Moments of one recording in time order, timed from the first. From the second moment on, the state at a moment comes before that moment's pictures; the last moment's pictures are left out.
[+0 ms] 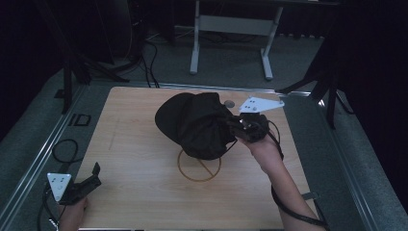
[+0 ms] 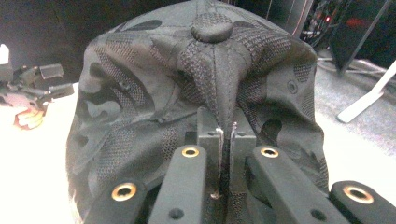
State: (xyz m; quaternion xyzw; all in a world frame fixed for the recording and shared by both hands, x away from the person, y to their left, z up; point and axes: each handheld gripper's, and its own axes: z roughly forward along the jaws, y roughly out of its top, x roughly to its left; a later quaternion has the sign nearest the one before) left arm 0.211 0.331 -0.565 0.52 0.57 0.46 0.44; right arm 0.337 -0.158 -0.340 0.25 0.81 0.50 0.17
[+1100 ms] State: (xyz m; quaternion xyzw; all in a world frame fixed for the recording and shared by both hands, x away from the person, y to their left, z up) left arm 0.212 0.331 -0.565 0.52 0.57 0.46 0.44; right arm 0.338 -0.169 -0.361 0.26 0.80 0.53 0.10
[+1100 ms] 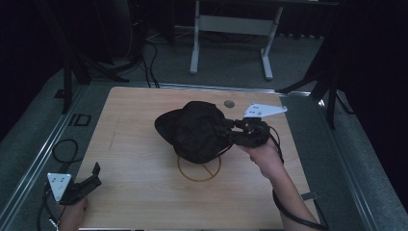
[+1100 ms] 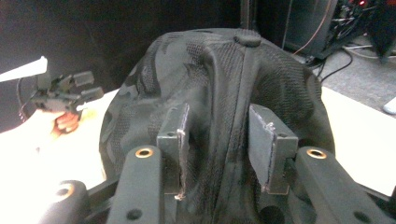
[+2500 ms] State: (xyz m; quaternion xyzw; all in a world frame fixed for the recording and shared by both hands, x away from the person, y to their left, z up) left arm 0.211 0.330 -0.565 0.52 0.57 0.46 0.44; right arm 0.341 -0.216 -0.365 0.30 0.79 0.52 0.14
